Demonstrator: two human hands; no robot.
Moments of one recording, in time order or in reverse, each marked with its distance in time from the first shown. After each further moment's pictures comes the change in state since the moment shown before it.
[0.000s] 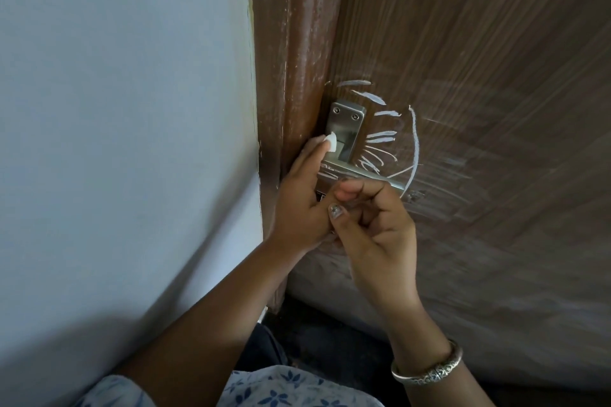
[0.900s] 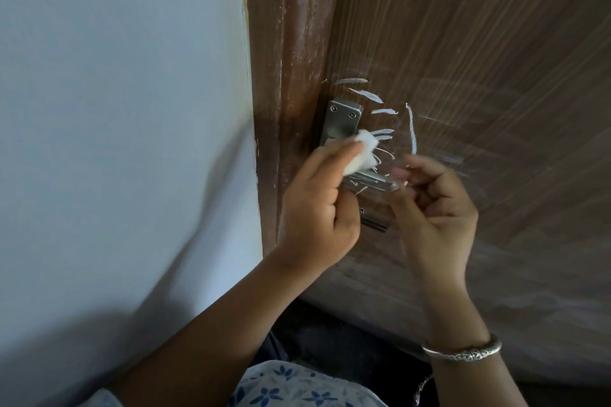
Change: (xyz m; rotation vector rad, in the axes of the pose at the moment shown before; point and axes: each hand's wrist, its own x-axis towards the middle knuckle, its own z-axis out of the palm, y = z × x) left_hand -0.008 0.037 0.010 0.227 0.196 0.356; right_hand 0.021 -0.006 -0.041 -0.077 0.212 -0.129
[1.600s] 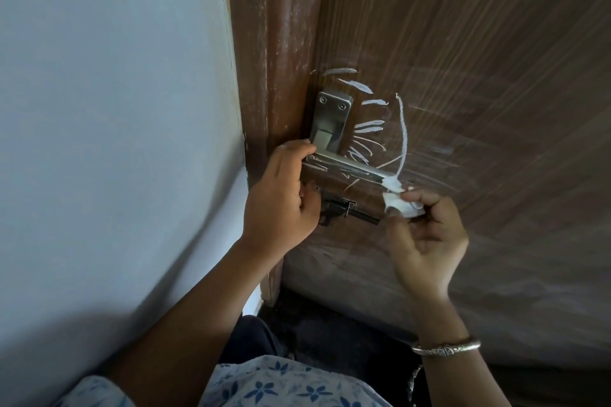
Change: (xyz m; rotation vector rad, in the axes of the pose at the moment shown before) left_hand -0.011 -0.040 -0.015 0.219 -0.201 -0.118; right_hand -0.019 0.047 -0.025 -0.291 0.167 -0.229
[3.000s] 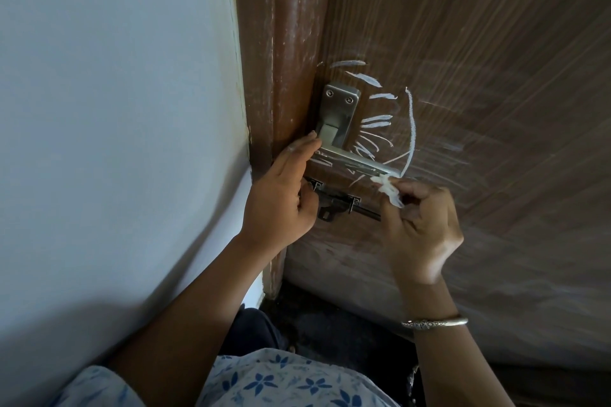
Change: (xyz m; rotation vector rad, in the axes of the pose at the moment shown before) left_hand -0.004 -0.019 0.003 -0.022 -0.067 0.070; right_hand 0.010 0.015 0.019 -0.274 0.111 -0.466
